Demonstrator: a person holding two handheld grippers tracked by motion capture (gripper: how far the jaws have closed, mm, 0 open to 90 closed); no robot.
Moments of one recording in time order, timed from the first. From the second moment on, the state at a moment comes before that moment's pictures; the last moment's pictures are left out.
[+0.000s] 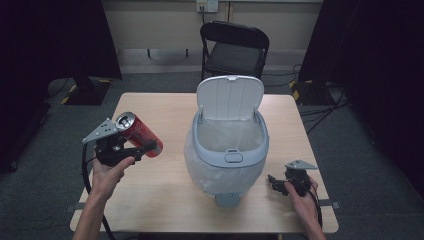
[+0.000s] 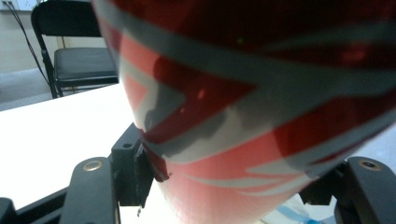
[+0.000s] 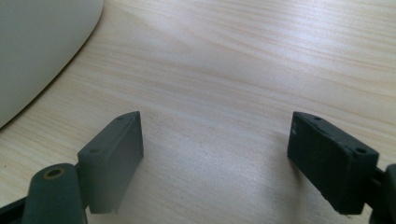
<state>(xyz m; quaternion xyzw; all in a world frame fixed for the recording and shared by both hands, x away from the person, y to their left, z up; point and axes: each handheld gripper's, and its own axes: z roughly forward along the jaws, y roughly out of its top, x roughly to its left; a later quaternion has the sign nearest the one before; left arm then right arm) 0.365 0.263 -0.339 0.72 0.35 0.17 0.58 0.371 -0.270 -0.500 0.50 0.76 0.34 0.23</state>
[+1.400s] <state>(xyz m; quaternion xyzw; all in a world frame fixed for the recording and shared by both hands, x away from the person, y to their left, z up) 0.357 0.191 -0.216 0.69 0.18 0.14 0.68 0.371 -0.270 -0.500 0.50 0.76 0.34 0.23</state>
